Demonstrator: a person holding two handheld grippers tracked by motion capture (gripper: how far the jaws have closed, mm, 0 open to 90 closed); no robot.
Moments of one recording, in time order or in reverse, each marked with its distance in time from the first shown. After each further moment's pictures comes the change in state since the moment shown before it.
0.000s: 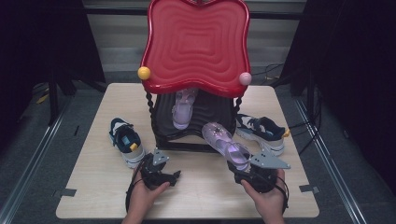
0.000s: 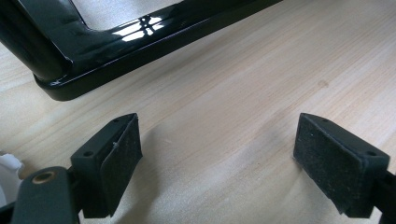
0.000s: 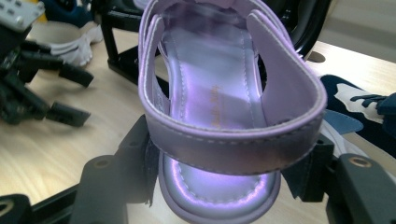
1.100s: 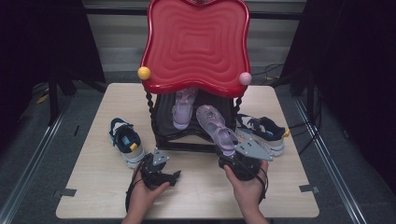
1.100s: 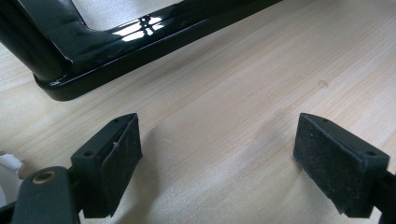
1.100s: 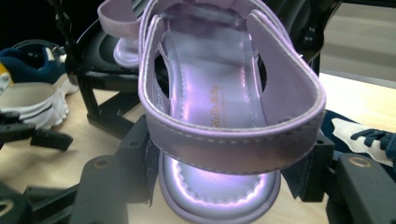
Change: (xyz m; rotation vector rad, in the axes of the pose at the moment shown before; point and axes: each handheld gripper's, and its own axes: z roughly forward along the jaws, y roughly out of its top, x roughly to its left) left arm 0.000 0.000 0.000 0.000 0.002 0.005; right arm 0.025 0.030 0.033 -0.100 -0.138 0.071
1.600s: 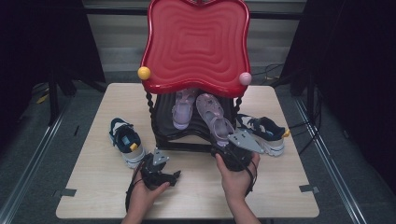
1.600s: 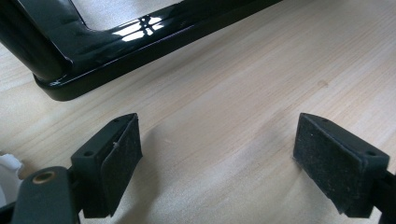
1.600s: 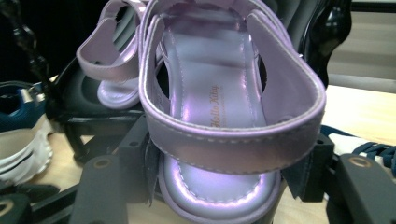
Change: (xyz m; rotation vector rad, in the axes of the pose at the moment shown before) left arm 0.000 0.000 0.000 0.000 -0.001 0.000; right arm 0.014 0.018 0.021 -0.046 -0.086 0.079
